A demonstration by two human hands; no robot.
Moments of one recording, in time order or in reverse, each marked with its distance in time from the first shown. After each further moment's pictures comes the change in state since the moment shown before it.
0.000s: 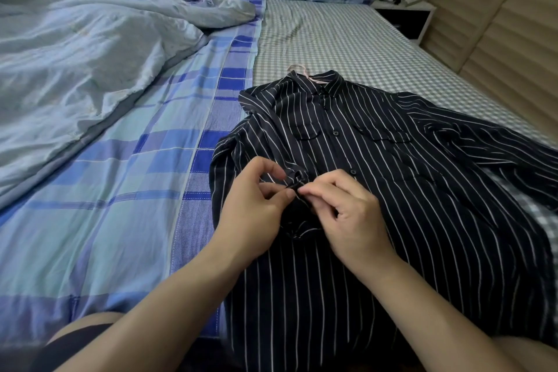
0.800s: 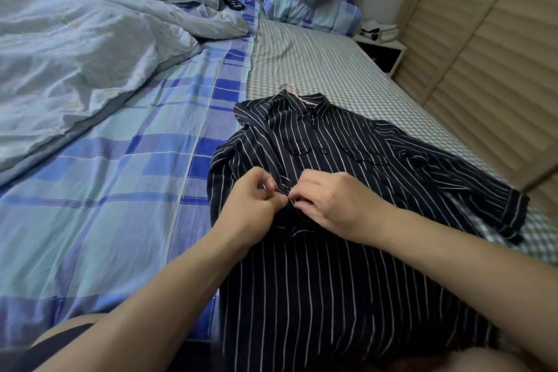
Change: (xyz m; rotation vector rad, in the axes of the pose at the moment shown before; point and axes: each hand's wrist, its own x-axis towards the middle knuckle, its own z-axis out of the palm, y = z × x) left_hand 0.016 -0.006 -0.006 -0.220 -0.097 -0.074; right_hand 0.064 0.002 -0.029 -0.356 -0.634 -0.392
